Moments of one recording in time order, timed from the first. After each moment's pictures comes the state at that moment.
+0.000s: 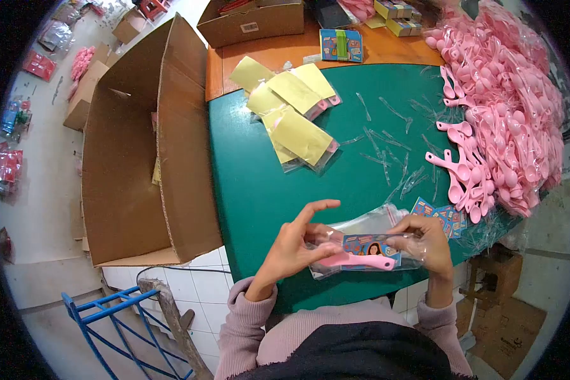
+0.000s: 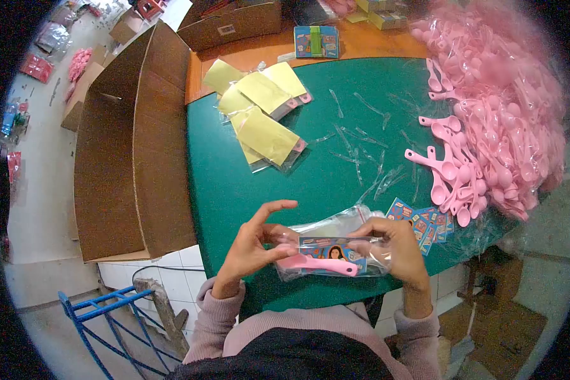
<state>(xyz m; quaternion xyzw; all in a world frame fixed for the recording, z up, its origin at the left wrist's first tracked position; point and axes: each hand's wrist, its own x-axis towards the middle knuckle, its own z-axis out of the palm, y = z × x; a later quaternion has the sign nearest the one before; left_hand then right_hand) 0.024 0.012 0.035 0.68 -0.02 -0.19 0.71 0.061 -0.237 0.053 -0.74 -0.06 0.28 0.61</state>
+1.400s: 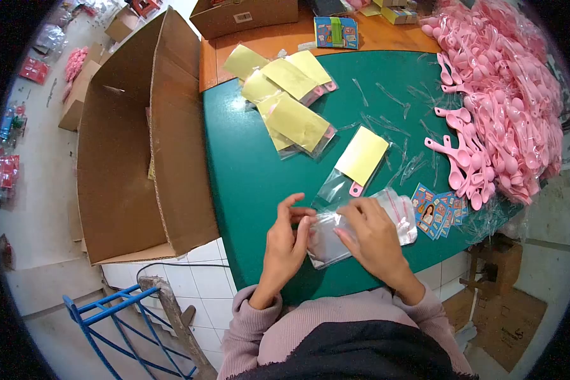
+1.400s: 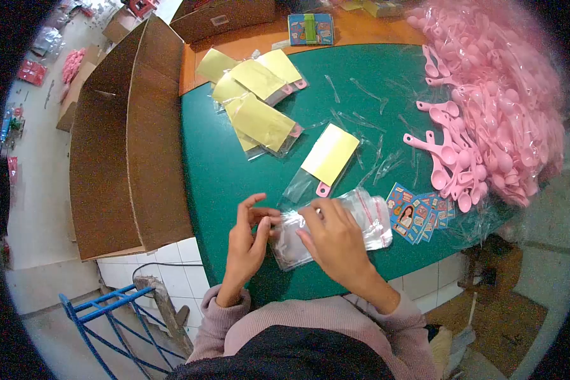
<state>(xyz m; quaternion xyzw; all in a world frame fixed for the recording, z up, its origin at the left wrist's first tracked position) -0.003 0.001 0.011 0.78 0.11 -0.05 0.61 0.038 -0.165 0.035 -0.89 -0.29 0.04 0.35</state>
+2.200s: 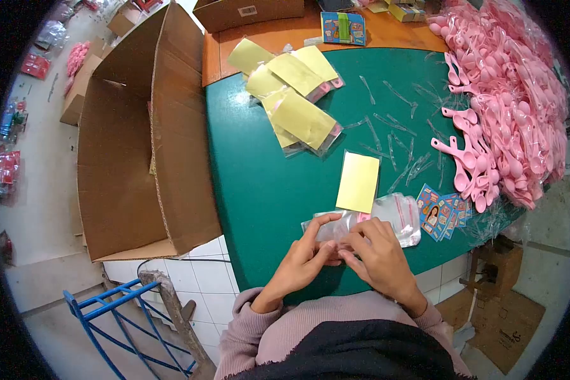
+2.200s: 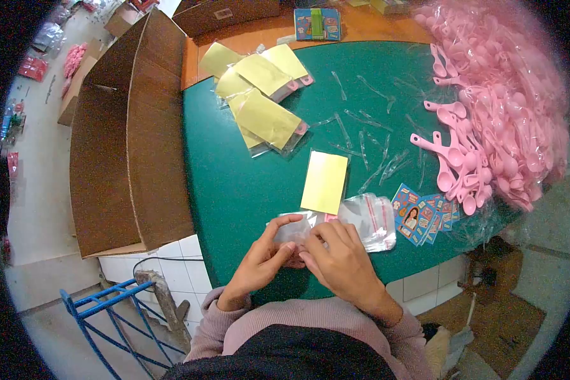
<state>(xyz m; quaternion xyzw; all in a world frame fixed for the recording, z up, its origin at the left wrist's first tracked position) -0.014 -0.004 0.026 0.57 0.10 -0.27 0.77 0.023 -0.174 0.044 -0.87 -0.36 0.06 0.33</state>
